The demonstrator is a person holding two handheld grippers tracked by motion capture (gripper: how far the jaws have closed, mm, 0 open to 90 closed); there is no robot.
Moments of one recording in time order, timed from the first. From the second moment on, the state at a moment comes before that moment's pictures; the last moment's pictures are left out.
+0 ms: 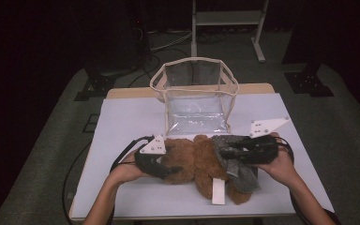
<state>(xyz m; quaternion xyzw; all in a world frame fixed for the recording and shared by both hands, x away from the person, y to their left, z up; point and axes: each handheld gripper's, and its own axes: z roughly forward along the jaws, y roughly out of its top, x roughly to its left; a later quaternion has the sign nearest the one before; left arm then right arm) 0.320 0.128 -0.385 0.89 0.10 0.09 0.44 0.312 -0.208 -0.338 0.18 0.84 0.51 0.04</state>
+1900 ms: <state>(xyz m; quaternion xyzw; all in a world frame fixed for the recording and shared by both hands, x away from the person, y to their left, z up) 0.316 0.119 -0.383 0.89 0.07 0.10 0.44 0.322 -0.169 -0.346 0.15 0.89 0.43 0.03</state>
